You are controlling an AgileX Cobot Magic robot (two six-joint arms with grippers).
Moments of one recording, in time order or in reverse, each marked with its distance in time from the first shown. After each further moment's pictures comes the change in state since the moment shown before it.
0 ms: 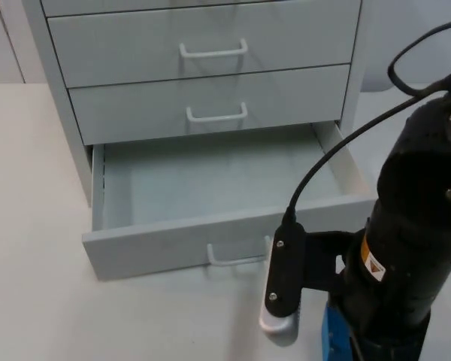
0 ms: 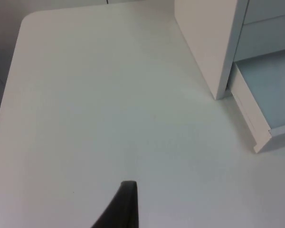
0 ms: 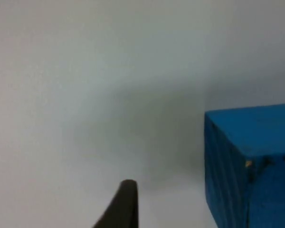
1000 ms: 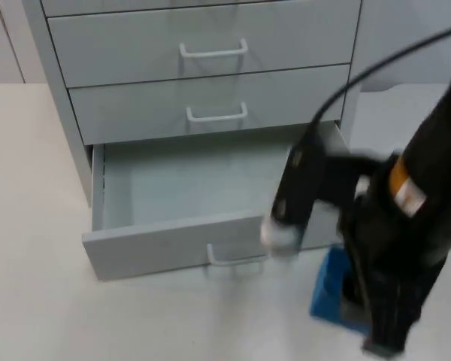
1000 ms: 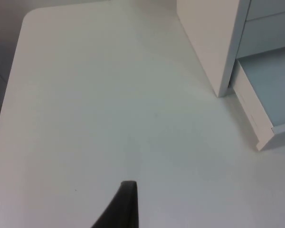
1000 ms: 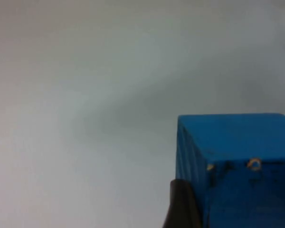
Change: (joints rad) right arm 0.000 -0.243 0.000 -0.043 0.018 0.189; left arm 0.000 0.000 0.000 0.004 0.004 0.000
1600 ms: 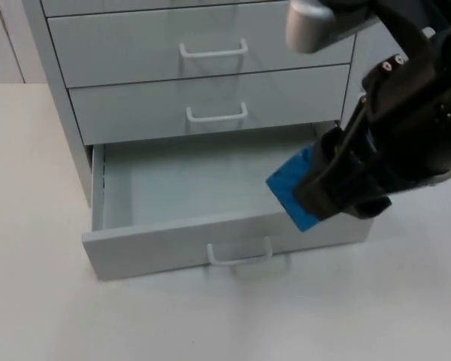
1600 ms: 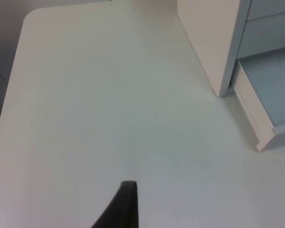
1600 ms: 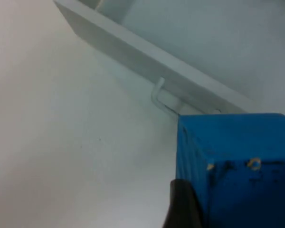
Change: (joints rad) right arm 0.000 -0.197 0.000 -0.004 -0.136 0.462; left arm 0.000 0.000 0.000 0.000 0.000 0.000
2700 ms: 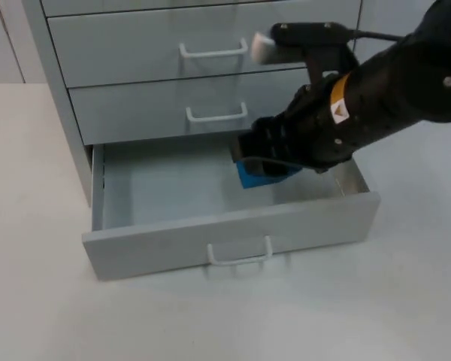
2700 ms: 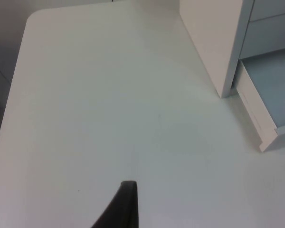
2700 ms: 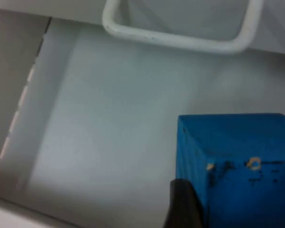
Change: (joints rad) right arm -0.201 0.481 -0.214 -0.127 -0.382 0.310; left arm 0.000 0.000 0.000 0.007 0.000 0.000
